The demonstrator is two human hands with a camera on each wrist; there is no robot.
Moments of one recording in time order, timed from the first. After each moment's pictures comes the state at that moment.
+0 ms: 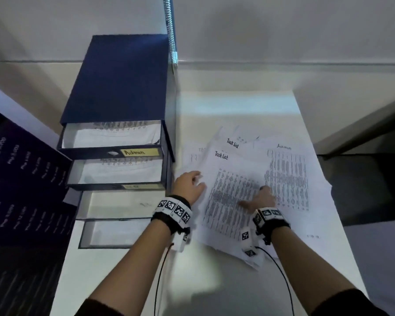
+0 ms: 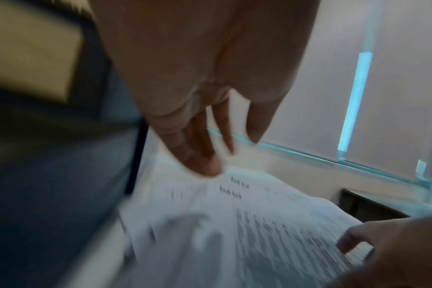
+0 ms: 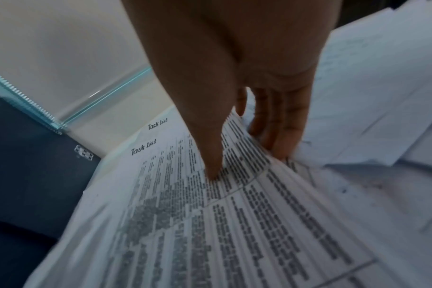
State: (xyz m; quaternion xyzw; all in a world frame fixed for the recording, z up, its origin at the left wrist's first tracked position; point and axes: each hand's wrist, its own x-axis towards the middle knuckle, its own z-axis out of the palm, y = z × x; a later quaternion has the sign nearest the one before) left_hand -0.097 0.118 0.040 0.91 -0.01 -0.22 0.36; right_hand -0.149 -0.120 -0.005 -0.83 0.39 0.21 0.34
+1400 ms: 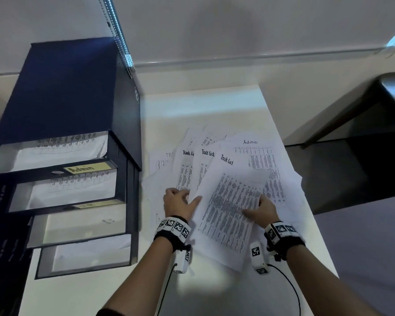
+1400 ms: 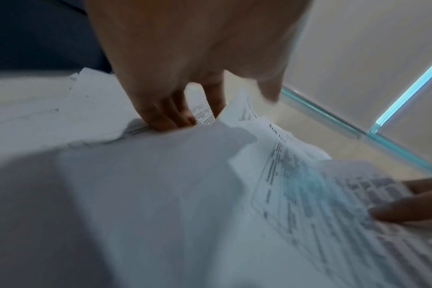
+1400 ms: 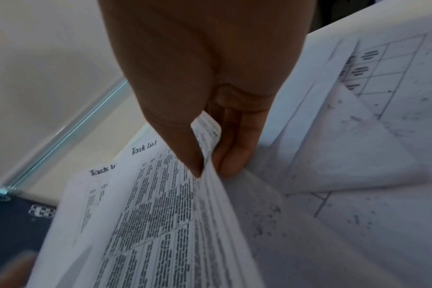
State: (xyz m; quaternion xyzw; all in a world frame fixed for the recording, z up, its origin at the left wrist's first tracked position) left_hand -0.124 0.037 -0.038 0.91 0.07 -0.18 0.36; right_hand -0.203 -0.220 -0.016 -0.83 0.32 0.15 0.44
